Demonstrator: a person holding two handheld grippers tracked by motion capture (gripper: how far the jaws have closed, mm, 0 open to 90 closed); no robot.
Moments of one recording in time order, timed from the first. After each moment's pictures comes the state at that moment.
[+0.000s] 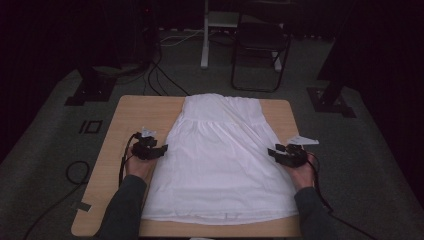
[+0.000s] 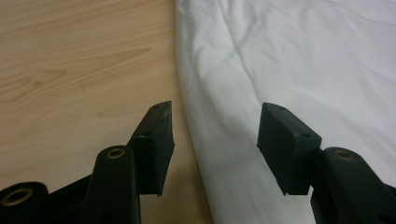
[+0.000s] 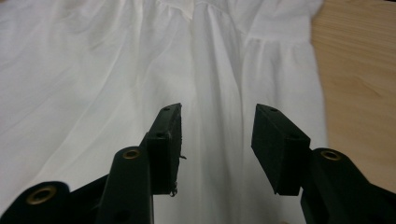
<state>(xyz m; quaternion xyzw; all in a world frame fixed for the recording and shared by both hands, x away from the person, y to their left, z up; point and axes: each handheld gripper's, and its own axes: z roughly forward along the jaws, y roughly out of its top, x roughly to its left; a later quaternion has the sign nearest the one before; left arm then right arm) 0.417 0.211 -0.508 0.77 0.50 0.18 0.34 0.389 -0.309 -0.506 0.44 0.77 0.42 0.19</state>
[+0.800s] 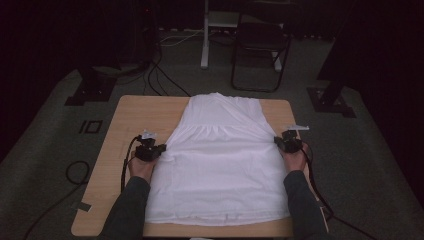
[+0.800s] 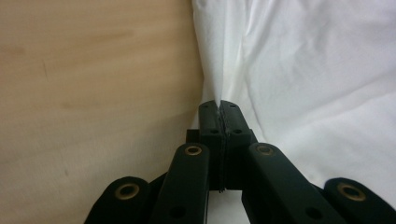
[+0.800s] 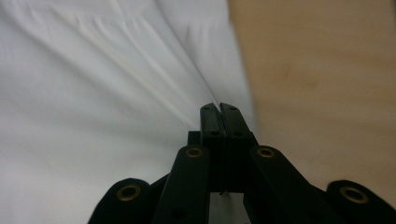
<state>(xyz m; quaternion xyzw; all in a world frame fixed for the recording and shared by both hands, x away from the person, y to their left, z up) 0.415 0.216 -0.532 0.76 0.51 0.15 0.38 0.456 -0.311 -0.530 0.55 0.73 0.33 0.21</state>
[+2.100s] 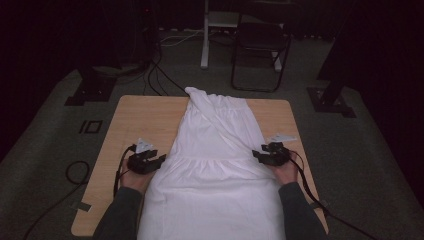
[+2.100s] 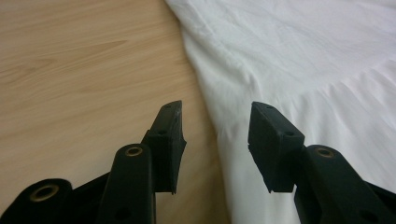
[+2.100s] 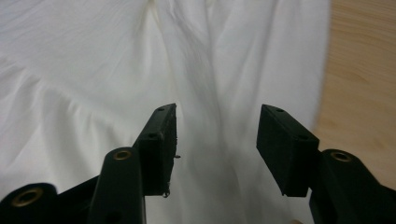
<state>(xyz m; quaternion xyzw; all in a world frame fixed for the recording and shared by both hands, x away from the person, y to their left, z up) 0.362 0.209 -0.501 0.78 0.47 0.19 0.37 0.394 -0.251 -0.502 0.45 0.79 0.38 0.17</state>
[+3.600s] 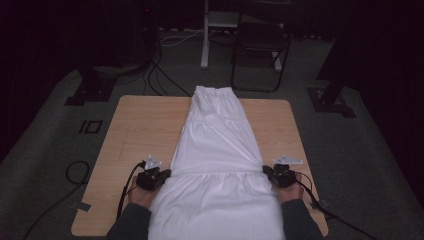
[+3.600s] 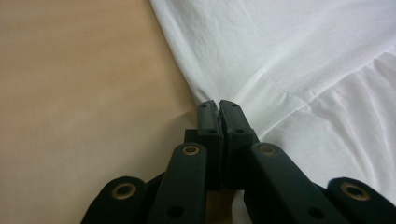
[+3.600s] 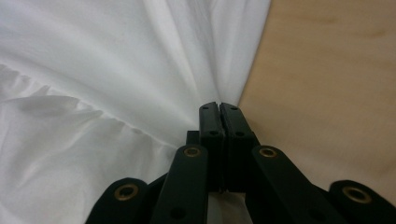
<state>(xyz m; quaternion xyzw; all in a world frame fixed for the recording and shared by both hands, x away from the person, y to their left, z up) 0.313 0.195 -0.539 0.79 0.47 0.13 0.37 0.339 -0.268 -0.545 0.49 0.77 0.36 0.18</state>
